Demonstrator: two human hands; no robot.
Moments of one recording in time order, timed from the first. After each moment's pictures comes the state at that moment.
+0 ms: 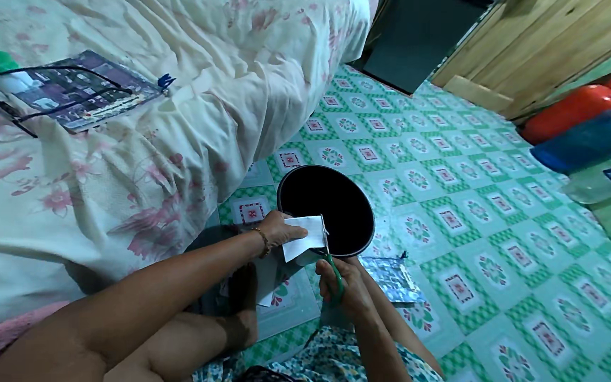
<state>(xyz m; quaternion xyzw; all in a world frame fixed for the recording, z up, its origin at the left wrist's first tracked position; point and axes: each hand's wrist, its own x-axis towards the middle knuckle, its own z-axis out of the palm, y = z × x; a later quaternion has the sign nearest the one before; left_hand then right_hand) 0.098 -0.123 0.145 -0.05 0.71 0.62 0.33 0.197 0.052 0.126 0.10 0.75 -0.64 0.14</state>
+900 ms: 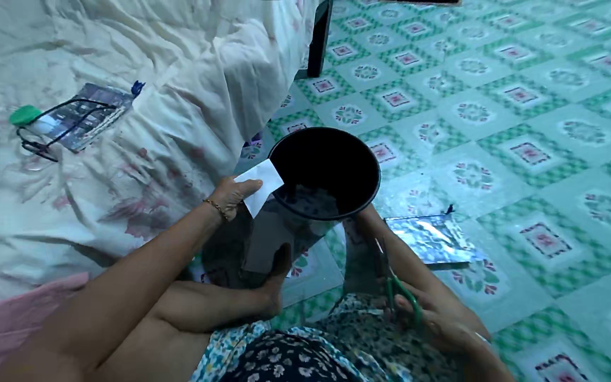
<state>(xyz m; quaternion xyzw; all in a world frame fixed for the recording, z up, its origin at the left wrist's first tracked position) 0.104 -0.143 0.157 -0.19 0.73 0.64 0.15 0.294 0.216 0.045 0.09 0.67 -0.68 0.28</state>
